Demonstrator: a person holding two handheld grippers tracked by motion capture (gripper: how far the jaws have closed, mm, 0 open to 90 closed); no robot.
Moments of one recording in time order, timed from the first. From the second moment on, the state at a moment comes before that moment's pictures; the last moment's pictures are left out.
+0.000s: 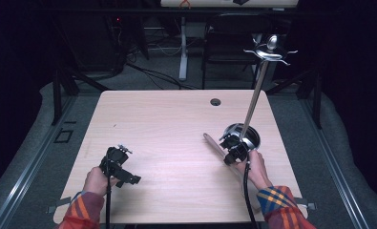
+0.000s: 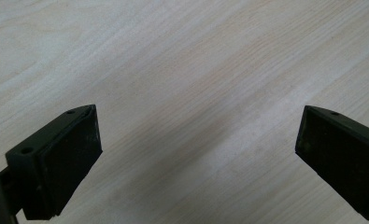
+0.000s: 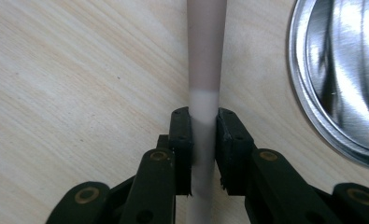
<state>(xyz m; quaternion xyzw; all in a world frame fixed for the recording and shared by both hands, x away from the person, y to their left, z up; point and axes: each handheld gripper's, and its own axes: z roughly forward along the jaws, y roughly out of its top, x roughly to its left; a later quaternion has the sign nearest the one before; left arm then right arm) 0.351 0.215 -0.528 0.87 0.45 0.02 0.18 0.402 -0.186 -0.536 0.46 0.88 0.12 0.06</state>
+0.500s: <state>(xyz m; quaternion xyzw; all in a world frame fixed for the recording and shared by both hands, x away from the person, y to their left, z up) 0.351 0.214 -0.529 0.88 0.45 0.01 0.18 0.384 -0.201 -0.503 0.45 0.87 0.20 0.09</state>
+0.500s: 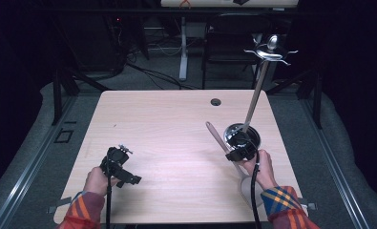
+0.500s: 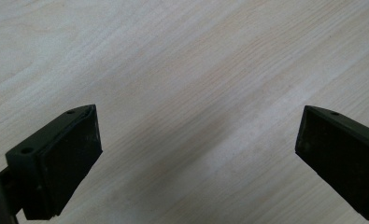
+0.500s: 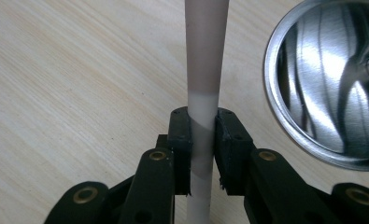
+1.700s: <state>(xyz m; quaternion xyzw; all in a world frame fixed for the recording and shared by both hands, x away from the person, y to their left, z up) 0.350 0.216 -0.532 0.88 0.45 0.00 0.17 0.350 -0.248 -0.437 0.47 0.80 0.34 0.18</state>
